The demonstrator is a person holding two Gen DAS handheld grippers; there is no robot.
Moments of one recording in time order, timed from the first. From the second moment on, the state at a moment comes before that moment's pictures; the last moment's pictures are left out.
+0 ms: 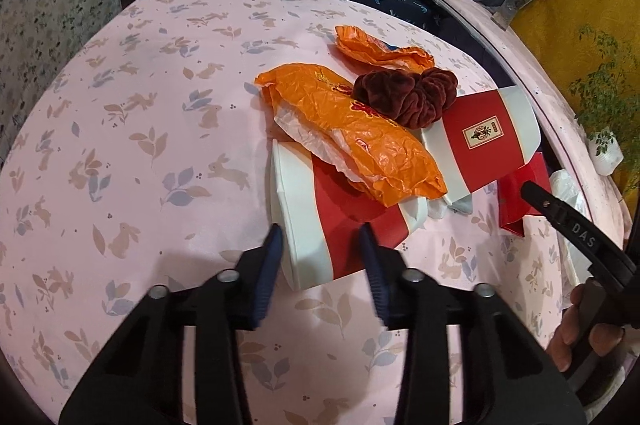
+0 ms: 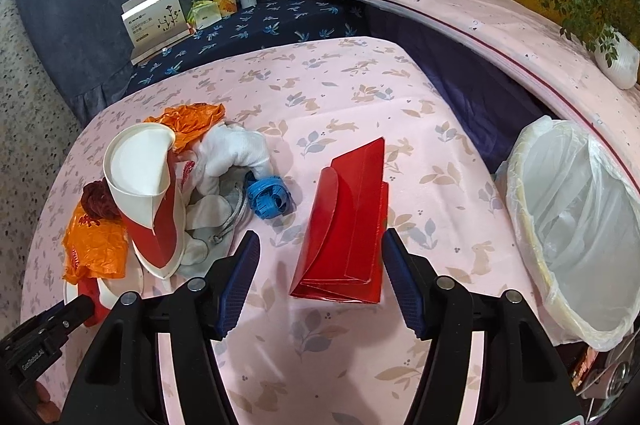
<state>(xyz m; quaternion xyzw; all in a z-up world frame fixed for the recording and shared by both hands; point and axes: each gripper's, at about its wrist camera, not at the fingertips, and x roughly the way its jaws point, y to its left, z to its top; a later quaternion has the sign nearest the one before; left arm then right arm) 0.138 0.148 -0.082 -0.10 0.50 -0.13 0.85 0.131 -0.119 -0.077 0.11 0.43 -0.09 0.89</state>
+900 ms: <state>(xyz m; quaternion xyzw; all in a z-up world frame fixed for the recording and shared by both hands) 0.098 0.084 -0.034 -0.07 0.46 -0.21 0.86 0.090 -0.133 -0.033 0.13 0.39 -0.07 0.91</state>
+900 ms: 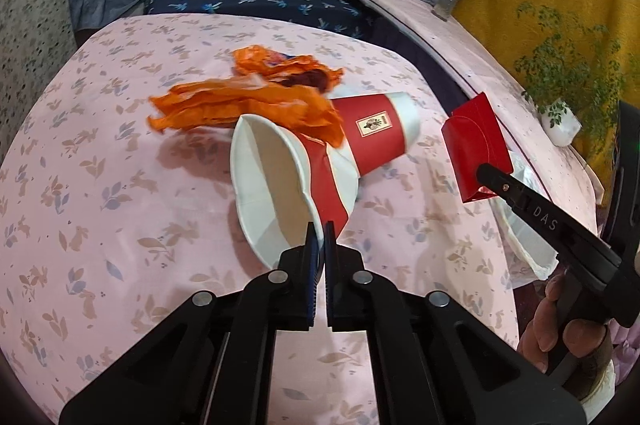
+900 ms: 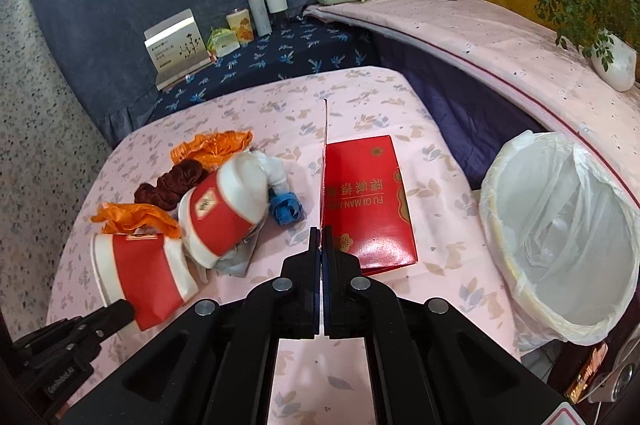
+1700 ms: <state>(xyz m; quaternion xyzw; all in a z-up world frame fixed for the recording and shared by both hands) 0.082 -0.075 0.002 0.01 0.42 -0.31 0.85 0.019 -0.235 -0.020 0.19 0.35 -0.14 0.91</state>
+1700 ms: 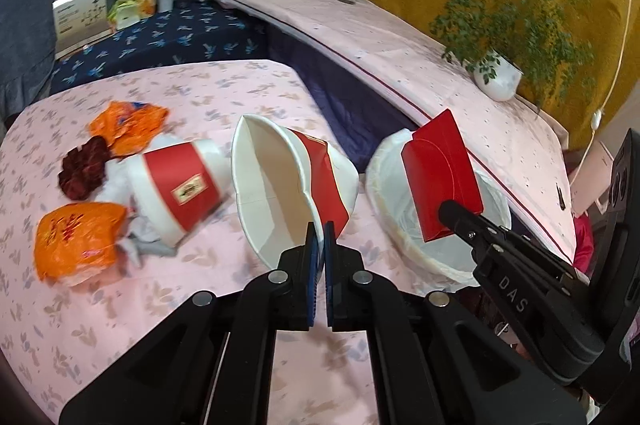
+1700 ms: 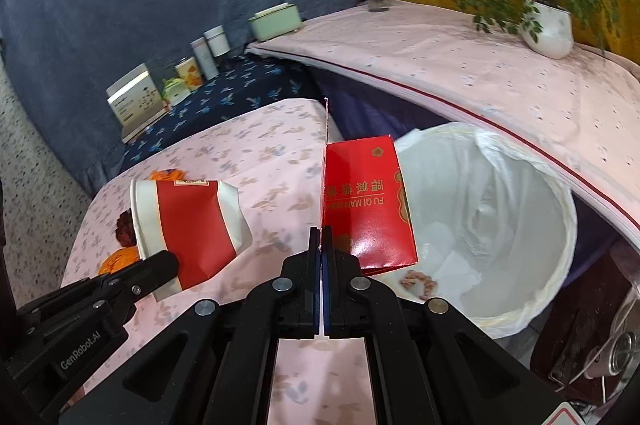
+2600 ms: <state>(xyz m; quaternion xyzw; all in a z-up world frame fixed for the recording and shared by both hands) 0.069 -0.223 -0.016 0.08 0.43 -0.42 0.80 -0.020 -0.338 -0.054 0.24 0.35 -0.24 0.87</state>
